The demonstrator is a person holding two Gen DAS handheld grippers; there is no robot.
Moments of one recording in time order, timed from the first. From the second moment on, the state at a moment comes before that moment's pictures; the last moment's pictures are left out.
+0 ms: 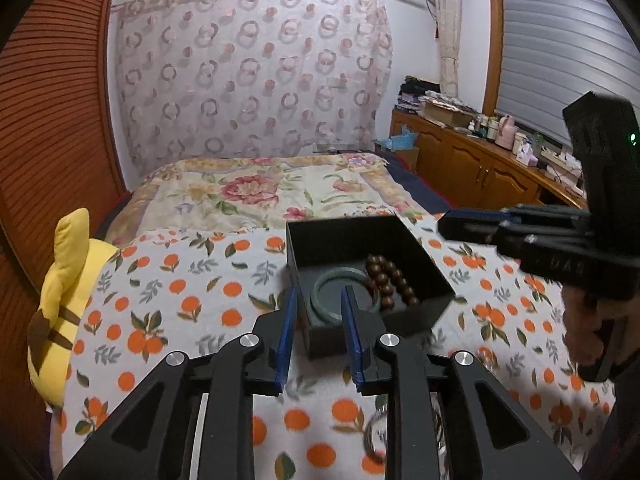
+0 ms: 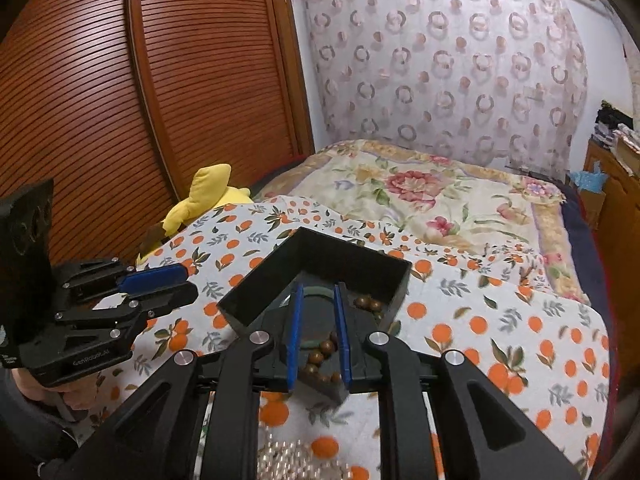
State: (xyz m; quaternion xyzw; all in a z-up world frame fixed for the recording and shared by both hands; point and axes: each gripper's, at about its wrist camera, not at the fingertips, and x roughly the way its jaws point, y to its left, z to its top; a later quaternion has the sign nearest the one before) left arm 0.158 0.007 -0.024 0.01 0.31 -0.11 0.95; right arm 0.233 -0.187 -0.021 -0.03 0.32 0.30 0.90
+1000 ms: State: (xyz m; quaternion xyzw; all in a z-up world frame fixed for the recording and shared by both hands) left arm 0.073 -0.038 -0.082 0.04 0.37 -0.17 0.91; right arm 0.099 -0.243 -0.073 -0.03 0.34 0.24 0.91
